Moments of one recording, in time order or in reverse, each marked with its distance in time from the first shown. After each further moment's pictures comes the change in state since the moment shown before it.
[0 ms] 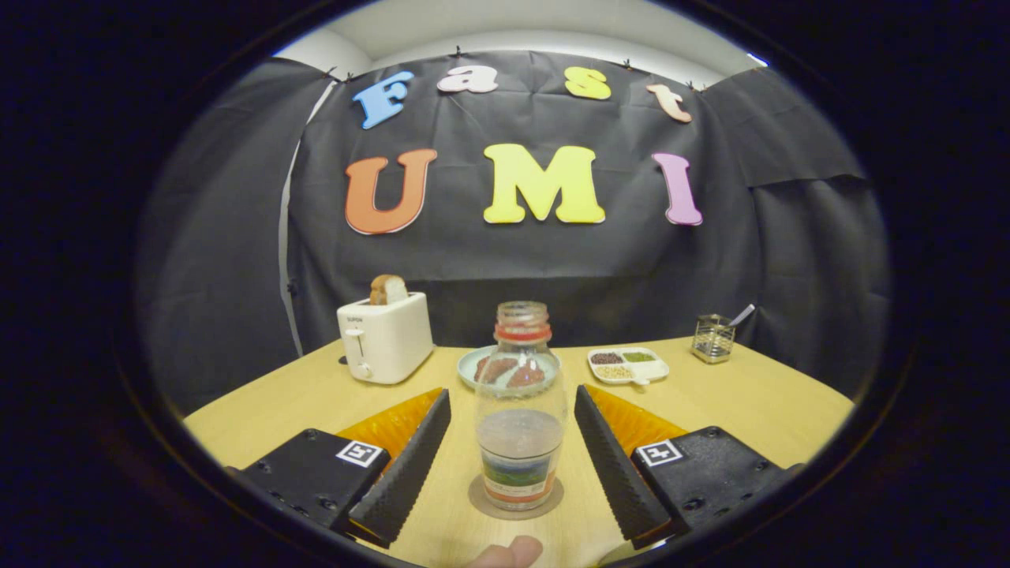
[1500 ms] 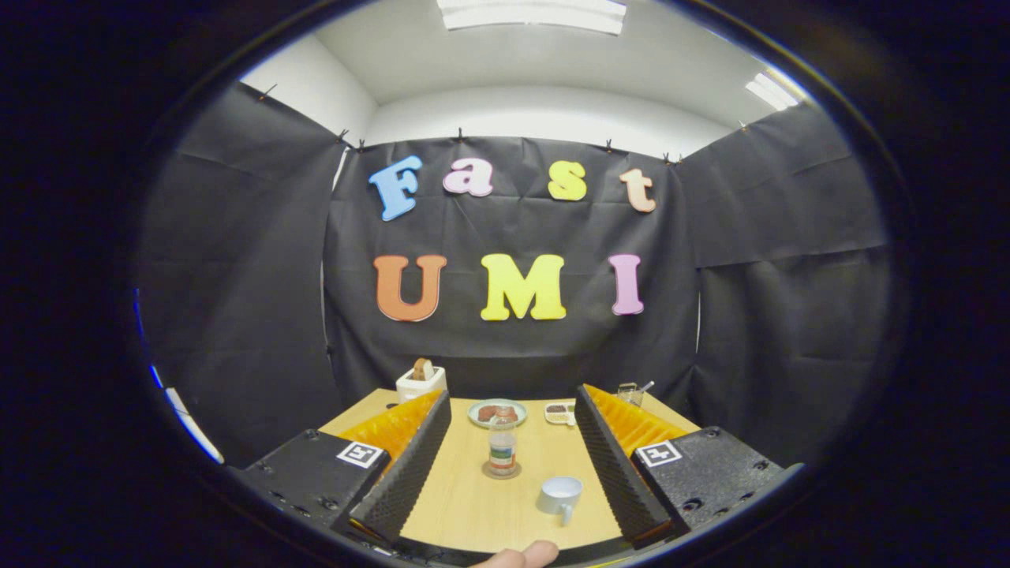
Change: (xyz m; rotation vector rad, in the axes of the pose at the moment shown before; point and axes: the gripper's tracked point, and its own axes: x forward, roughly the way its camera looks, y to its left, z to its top) arm -0.347 -0.006 0.193 -0.011 -0.166 -0.058
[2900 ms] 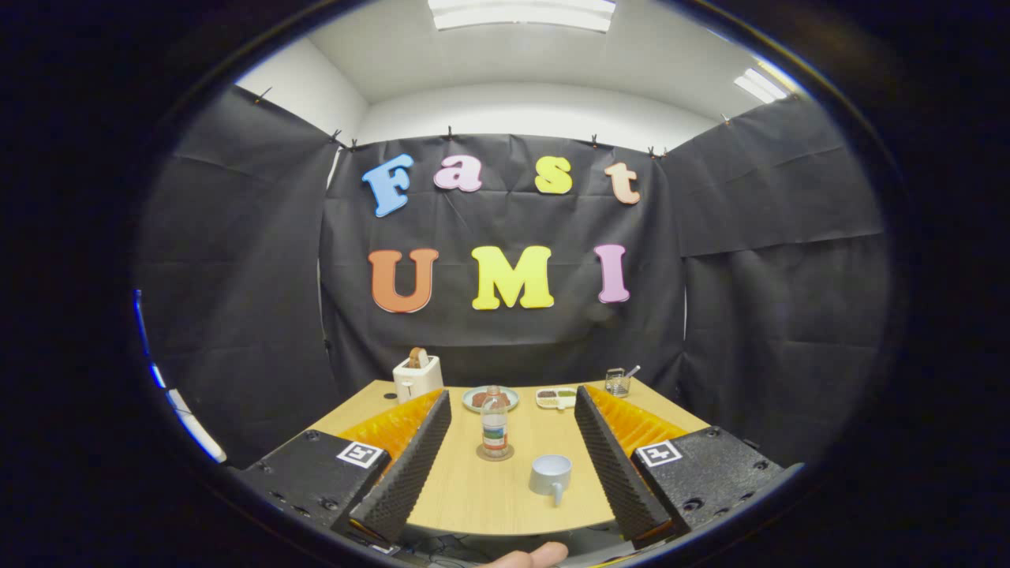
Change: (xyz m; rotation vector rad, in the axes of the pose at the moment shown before) arm -0.036 -0.014 -0.033 0.008 0.038 -0.032
